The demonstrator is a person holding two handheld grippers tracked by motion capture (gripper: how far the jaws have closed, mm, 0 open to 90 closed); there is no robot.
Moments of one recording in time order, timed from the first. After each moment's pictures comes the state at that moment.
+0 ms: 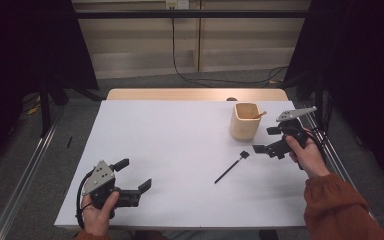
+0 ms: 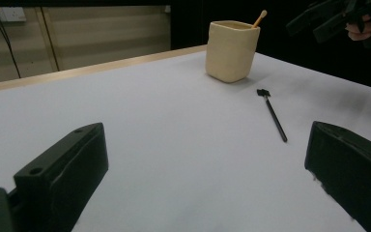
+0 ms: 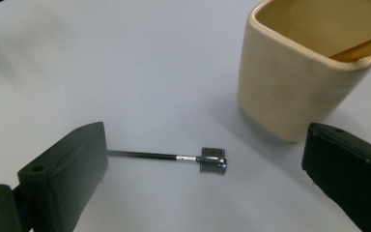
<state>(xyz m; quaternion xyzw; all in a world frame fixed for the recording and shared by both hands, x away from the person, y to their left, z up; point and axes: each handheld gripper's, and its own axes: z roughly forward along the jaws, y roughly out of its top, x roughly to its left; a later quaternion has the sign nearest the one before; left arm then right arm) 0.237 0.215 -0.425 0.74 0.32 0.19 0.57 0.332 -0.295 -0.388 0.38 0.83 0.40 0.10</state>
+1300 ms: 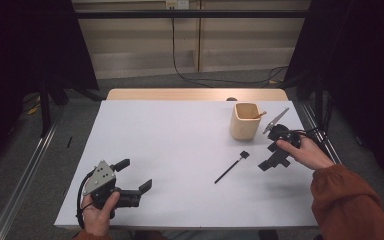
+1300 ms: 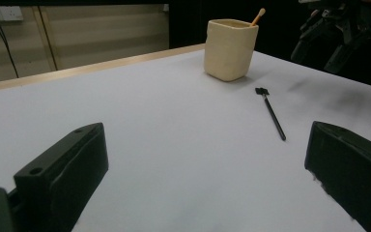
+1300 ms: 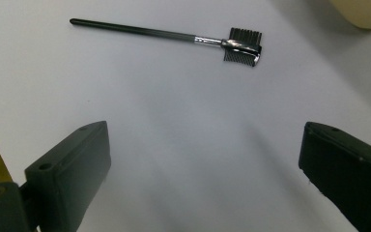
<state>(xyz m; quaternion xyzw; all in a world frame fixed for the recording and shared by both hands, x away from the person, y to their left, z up) 0.237 0.213 -0.426 0.74 0.31 0.18 0.57 0.347 -0.286 -0.406 0.35 0.92 0.19 -0.04</state>
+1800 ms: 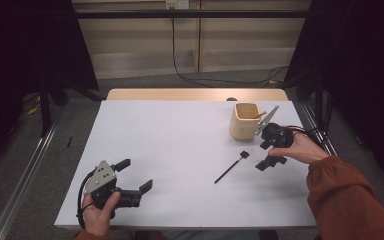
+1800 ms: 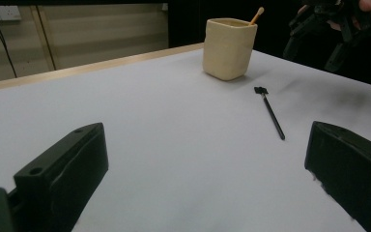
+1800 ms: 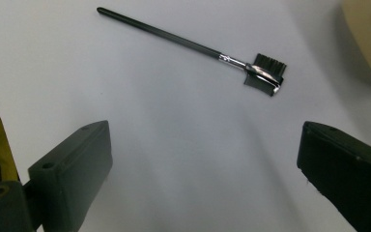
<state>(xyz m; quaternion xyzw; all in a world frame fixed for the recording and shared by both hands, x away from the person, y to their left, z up) 0.237 0.212 -0.426 0.74 0.31 0.18 0.56 0.357 -0.267 -0.402 0.25 0.95 0.18 -0.05</state>
